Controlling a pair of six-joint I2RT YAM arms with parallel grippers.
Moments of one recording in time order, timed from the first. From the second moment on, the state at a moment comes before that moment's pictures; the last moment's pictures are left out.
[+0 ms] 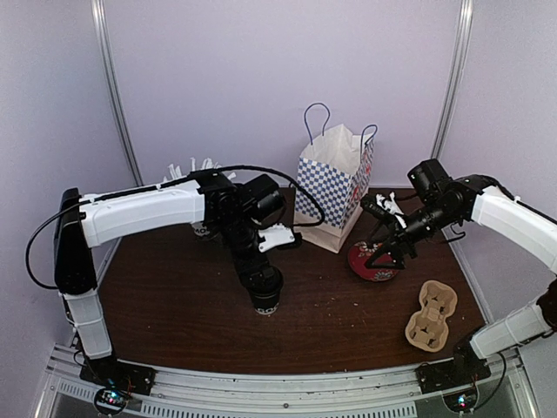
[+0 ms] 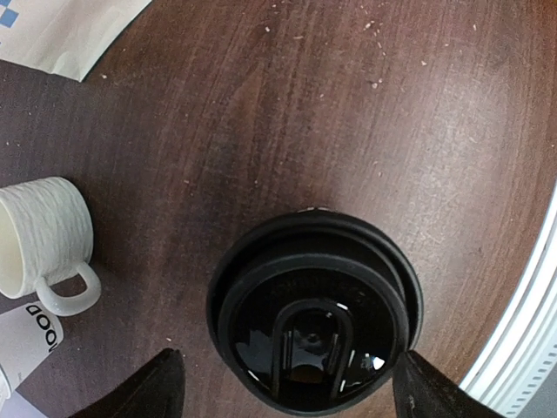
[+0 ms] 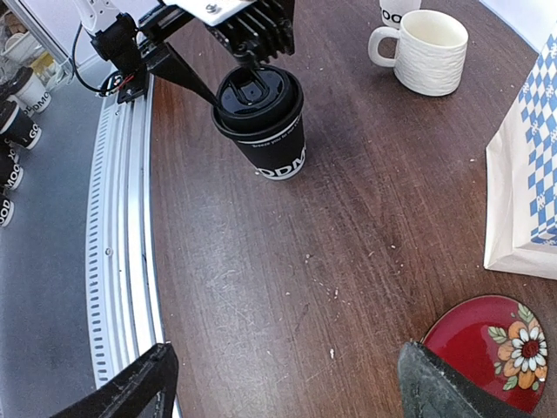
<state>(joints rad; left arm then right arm) -1.00 1.88 1.70 -1.09 -0.03 0.29 0.40 1.31 1.15 -0.91 -0.74 -0.63</state>
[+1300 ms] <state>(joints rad) -0.95 1.92 1.70 -1.09 0.12 0.29 0.40 1.35 1.15 -0.91 -0.75 -0.65</state>
